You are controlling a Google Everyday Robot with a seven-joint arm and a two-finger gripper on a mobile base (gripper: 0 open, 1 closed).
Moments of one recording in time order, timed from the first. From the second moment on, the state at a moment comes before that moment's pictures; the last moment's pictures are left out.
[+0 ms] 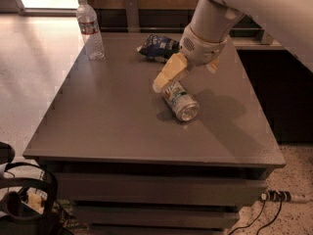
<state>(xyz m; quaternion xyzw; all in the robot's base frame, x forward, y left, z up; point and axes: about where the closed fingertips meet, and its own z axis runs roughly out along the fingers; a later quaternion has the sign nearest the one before) 0.582 -0.085 0.877 -0.28 0.95 0.08 0.10</state>
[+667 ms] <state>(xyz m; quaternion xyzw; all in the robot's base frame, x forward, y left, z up) 0.576 -0.079 0.839 -0.26 0.96 0.05 0.05</state>
